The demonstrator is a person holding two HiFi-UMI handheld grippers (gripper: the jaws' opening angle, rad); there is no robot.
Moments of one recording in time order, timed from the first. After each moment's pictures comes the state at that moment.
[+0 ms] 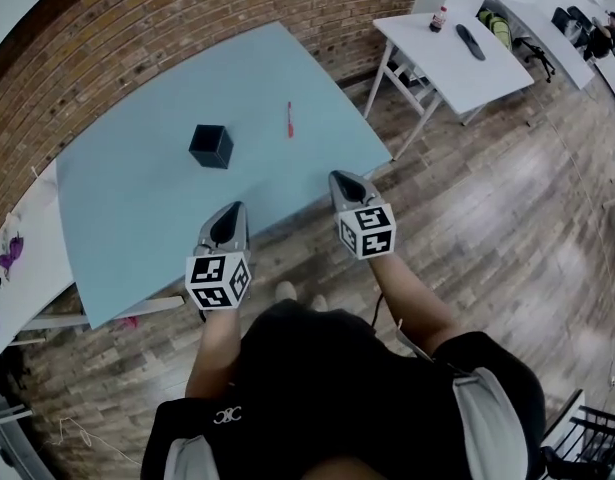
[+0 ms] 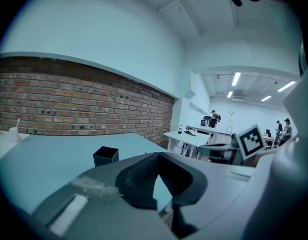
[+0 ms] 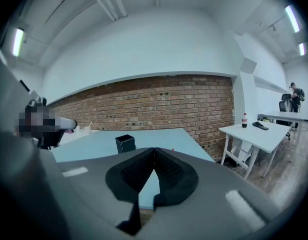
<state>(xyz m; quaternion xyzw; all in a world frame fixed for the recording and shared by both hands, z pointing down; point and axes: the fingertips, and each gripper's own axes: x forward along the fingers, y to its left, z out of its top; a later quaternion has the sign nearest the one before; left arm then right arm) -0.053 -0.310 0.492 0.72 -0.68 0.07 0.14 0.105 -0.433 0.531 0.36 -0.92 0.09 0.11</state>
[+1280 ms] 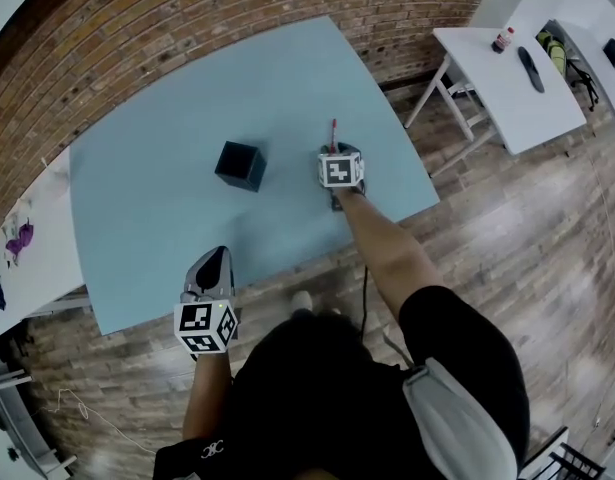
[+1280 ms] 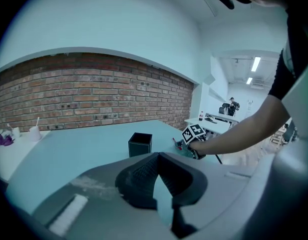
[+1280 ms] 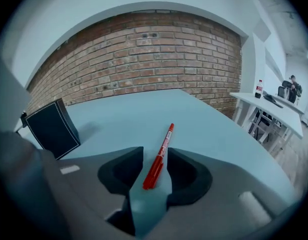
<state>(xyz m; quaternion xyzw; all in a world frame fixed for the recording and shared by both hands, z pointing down) -0.161 -0.298 0.540 0.65 -0.72 0.12 0.20 -0.053 -0.644 0.731 0.41 -0.83 0.20 0.32</state>
